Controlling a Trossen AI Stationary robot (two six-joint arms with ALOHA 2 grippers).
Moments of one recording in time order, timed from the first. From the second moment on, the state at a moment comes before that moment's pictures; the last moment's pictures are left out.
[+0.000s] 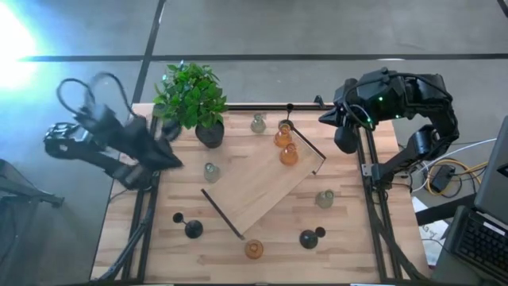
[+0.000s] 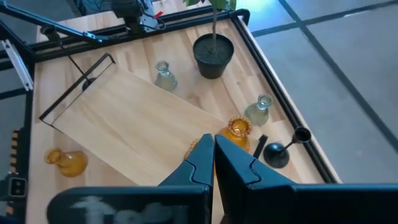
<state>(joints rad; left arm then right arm) -0.23 0.95 1.28 -0.20 0.22 -0.25 -0.05 1.51 2.35 -1.57 0.16 0.20</state>
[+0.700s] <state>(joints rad) -0.47 1.54 1.84 -0.79 0.01 -0.11 -0.05 1.51 2.35 -1.57 0.22 0.04</state>
